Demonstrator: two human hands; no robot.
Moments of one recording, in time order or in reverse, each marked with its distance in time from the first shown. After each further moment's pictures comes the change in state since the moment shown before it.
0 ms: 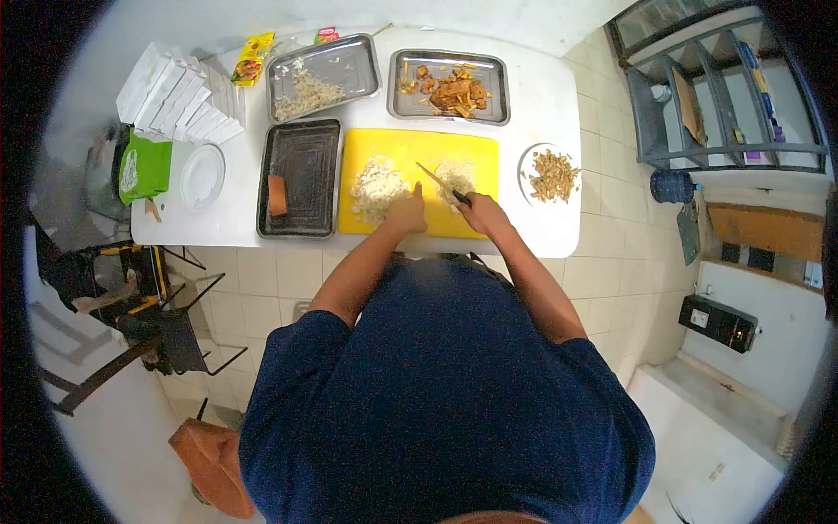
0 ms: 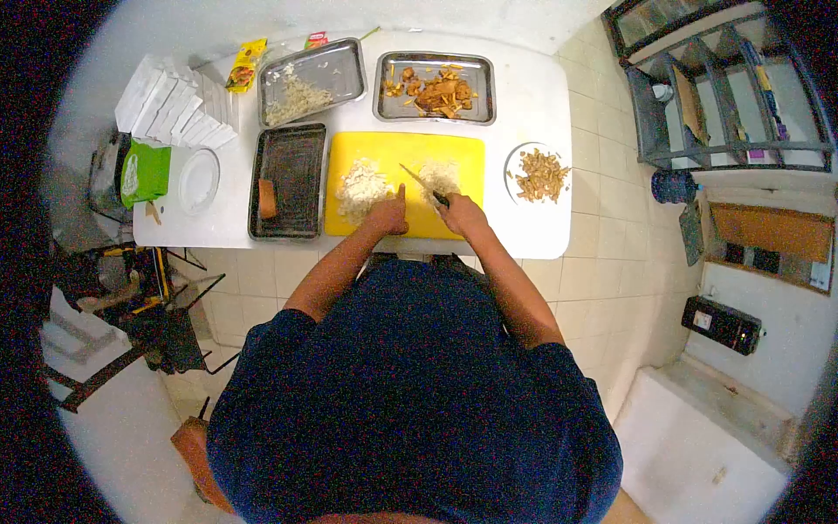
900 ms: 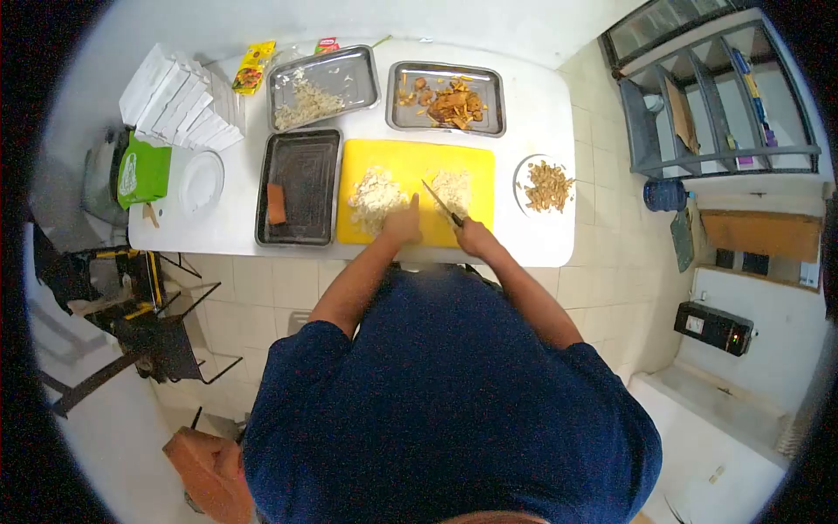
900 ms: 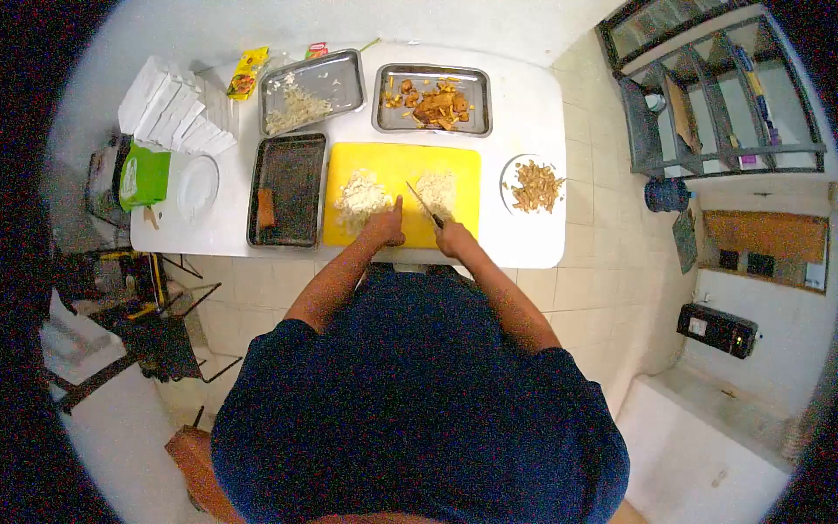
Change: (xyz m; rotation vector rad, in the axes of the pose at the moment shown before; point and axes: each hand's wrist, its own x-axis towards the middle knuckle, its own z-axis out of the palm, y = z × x) left_hand 0.001 -0.008 0.010 -0.005 0.065 0.000; right_hand -0.010 0.005 0.030 0.046 -0.066 0.099
